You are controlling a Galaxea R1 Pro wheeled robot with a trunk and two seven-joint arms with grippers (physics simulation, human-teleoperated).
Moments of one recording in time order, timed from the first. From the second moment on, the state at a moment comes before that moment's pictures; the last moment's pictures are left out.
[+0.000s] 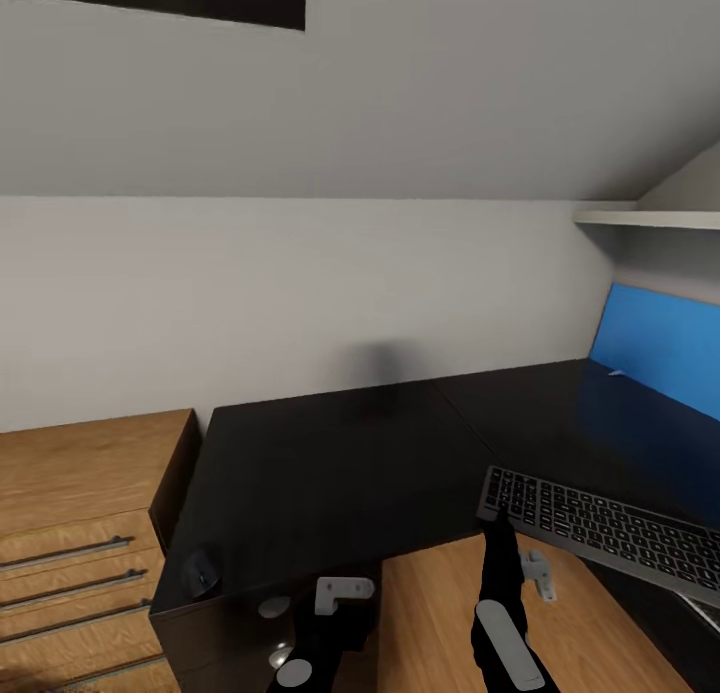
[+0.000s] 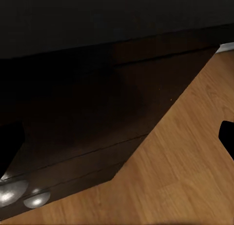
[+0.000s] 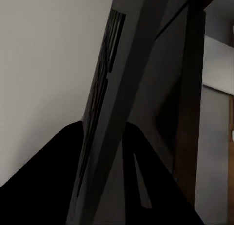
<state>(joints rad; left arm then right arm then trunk) -0.08 -0.17 -0.49 -1.26 0.24 0.36 0.40 -0.32 0.16 -0.09 -0.85 -1.22 -0.58 0.18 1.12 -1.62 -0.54</state>
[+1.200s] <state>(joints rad) -0.08 -0.09 -0.47 -0.70 0.24 0.05 0.40 -0.05 0.16 0.04 -1.36 -1.23 -0.38 -0.06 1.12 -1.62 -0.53</state>
